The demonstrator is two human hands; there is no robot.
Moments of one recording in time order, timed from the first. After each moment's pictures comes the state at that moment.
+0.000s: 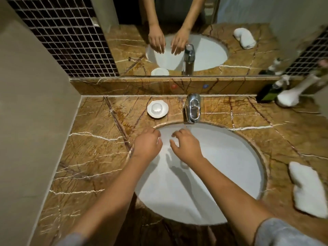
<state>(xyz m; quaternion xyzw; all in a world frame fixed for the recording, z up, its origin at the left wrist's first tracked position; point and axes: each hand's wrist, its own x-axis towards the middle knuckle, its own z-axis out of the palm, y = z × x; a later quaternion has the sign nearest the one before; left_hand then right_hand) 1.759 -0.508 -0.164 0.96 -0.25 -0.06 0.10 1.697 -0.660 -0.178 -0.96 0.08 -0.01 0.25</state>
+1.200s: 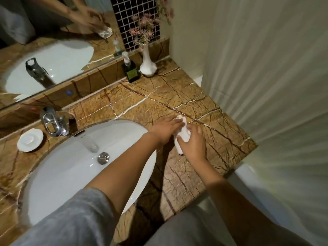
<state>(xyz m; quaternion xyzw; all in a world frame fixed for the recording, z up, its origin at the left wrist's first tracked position) 1.552 -0.877 -0.156 0.67 -0.72 -0.18 -0.04 1.404 -0.904 -0.184 -0.77 0.53 -0.18 0.31</state>
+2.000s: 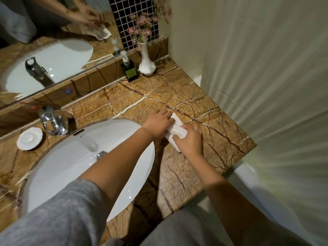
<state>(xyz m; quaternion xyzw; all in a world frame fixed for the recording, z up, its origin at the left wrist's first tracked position) 1.564 -0.882 -0.149 0.67 -0.73 -0.03 -0.11 1.411 -0.907 -0.180 -0.75 0.53 -0.17 0.35</state>
